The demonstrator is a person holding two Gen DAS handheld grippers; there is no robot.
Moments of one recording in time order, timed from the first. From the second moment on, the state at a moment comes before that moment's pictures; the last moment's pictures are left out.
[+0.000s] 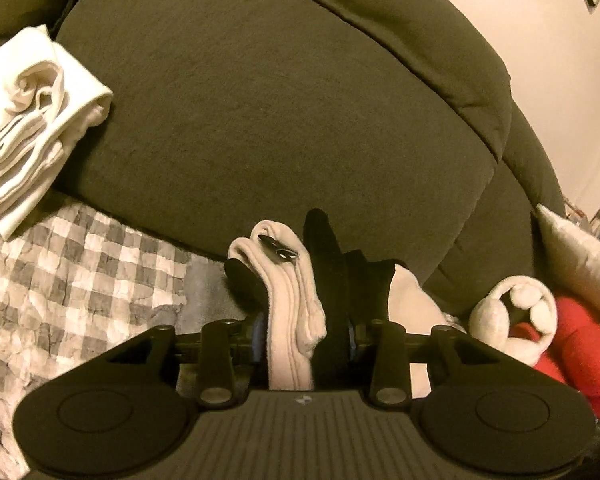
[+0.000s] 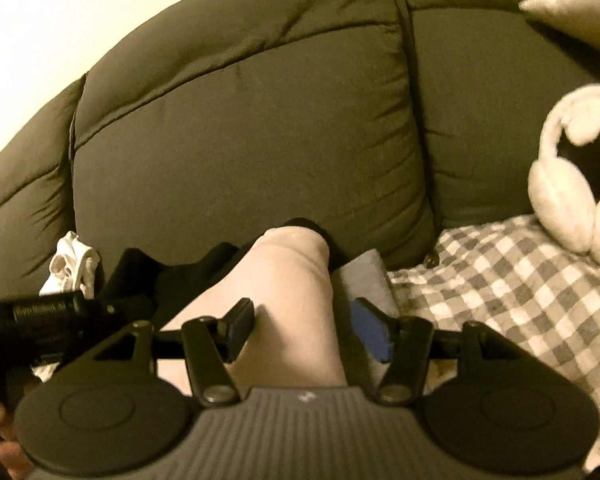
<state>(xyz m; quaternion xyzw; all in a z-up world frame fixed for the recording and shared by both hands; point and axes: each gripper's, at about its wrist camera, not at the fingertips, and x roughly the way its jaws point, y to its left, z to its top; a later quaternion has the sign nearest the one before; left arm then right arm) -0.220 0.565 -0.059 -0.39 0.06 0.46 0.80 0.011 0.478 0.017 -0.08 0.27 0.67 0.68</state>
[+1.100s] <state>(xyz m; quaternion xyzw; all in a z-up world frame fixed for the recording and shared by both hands) -0.172 0.534 -0.027 -0.19 0.11 0.48 0.85 -0.046 0.464 0.027 -0.12 0.19 0.67 0.71</state>
